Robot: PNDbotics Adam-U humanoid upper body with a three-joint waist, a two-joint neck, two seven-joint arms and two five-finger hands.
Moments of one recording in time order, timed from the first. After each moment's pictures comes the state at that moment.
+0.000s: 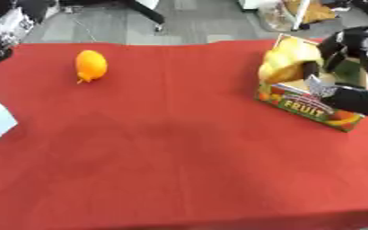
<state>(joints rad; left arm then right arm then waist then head) -0.40 0.72 -0.14 -1.99 0.07 0.09 -0.07 -0.29 -0.82 0.22 -1.97 0.24 0.21 -0.24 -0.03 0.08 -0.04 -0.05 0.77</state>
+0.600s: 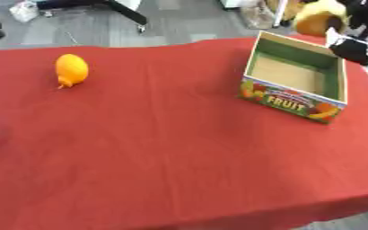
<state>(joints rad) -0.31 0.62 -0.11 -1.99 0.05 0.00 -0.03 -0.44 -0.82 0.17 -1.55 0.28 0.31 -0.40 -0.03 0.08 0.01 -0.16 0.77</state>
